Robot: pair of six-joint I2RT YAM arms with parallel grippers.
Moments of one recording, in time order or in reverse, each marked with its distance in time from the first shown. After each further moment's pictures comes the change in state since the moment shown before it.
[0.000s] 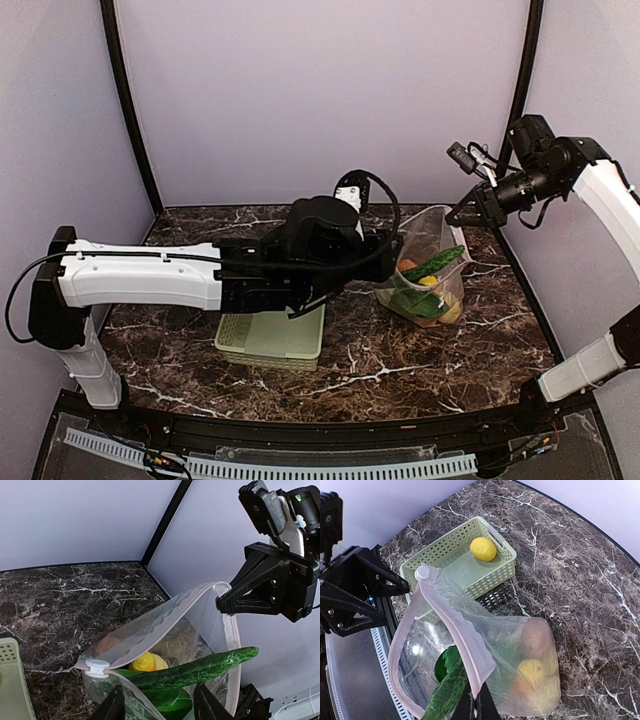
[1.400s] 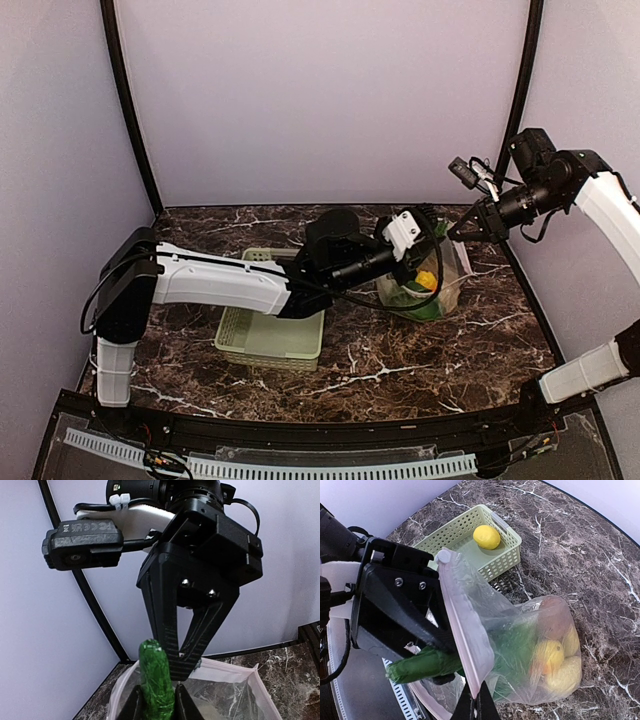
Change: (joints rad) left arm 0.124 0.317 0.035 0.691 0.543 0.963; right arm 0.000 -0.057 -0.111 0.011 0.001 -0.005
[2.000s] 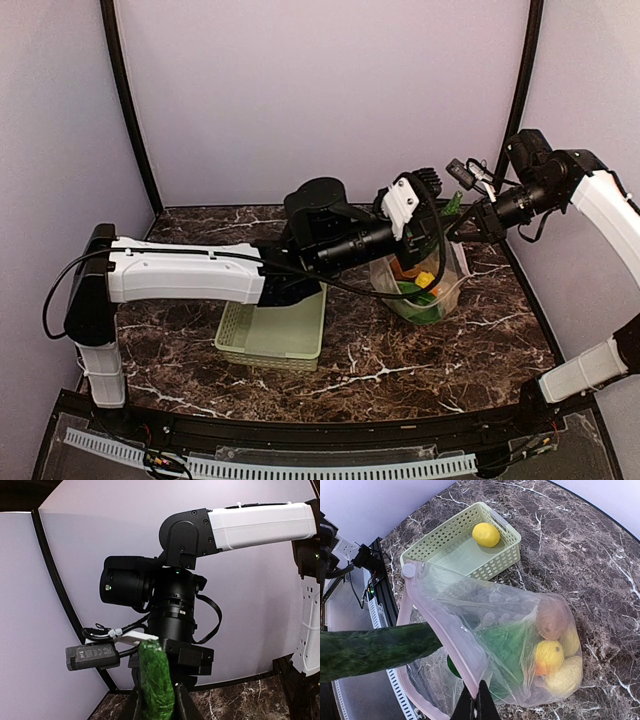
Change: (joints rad) left arm -0.048 -0.153 0.051 -0.127 0.064 -0.037; right arm 0.000 0.020 0.000 0.002 0.000 0.000
